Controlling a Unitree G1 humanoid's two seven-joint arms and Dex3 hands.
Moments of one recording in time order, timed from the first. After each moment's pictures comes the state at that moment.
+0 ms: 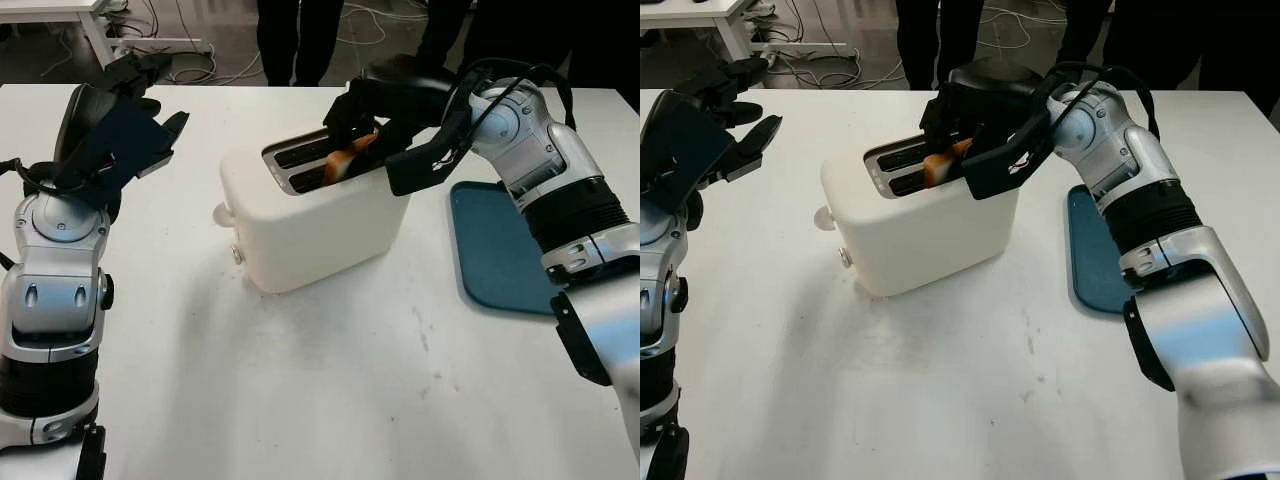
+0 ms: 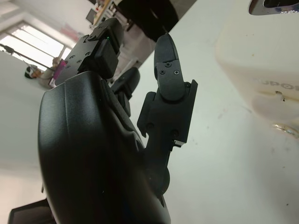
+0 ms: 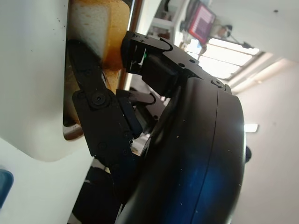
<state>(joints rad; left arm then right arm) -0.48 0.44 0.10 -0.39 0.17 0.69 -0.15 -1.12 -0.48 0.40 0.71 -0.48 -0.50 0.53</state>
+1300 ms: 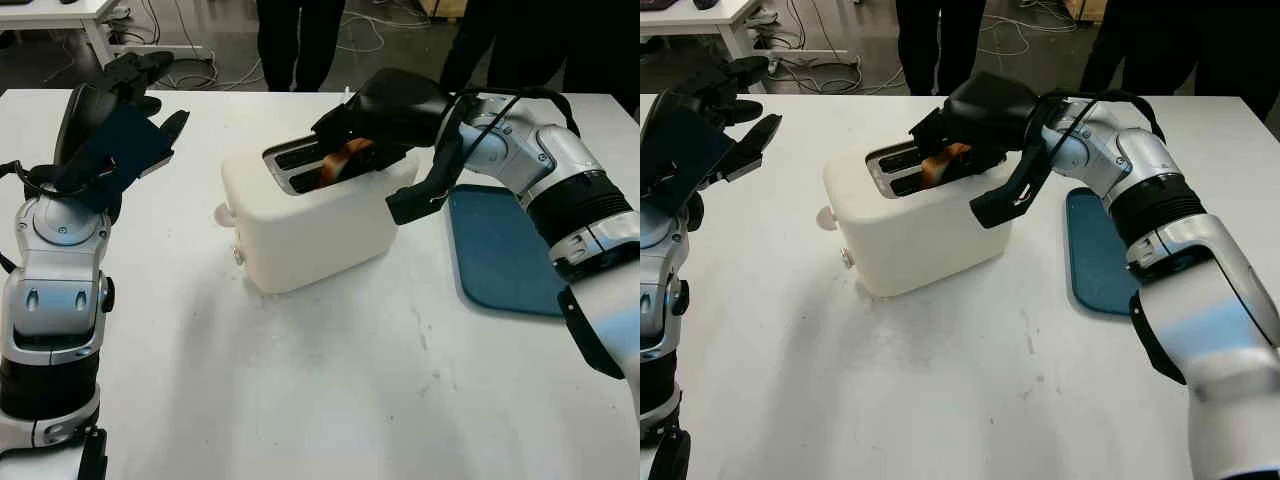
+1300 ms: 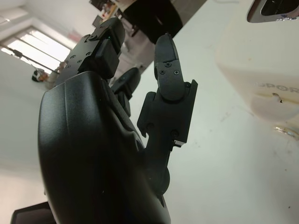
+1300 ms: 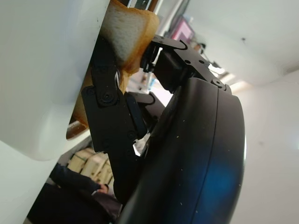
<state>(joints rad) -0.47 0.44 0.10 -0.39 0.17 0.65 -0.14 -1.19 -0.52 0.51 0.87 -0.64 -0.73 0.23</state>
